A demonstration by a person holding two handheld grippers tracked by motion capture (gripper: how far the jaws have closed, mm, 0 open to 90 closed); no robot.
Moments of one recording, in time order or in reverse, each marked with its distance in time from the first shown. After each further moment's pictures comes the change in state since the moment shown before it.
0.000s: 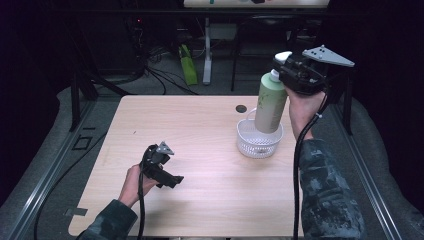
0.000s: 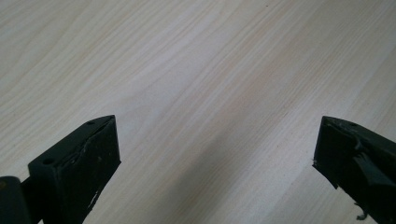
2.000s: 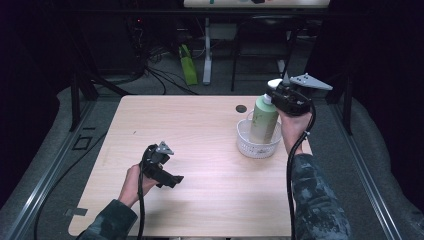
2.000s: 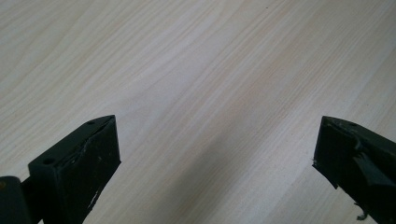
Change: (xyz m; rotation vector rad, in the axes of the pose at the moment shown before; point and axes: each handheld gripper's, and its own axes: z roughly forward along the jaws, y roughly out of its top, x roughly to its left) left arm 0.000 0.000 -0.001 -0.006 0.000 -0.001; right arm -0.008 -0.076 0.020 0.131 0.003 0.058
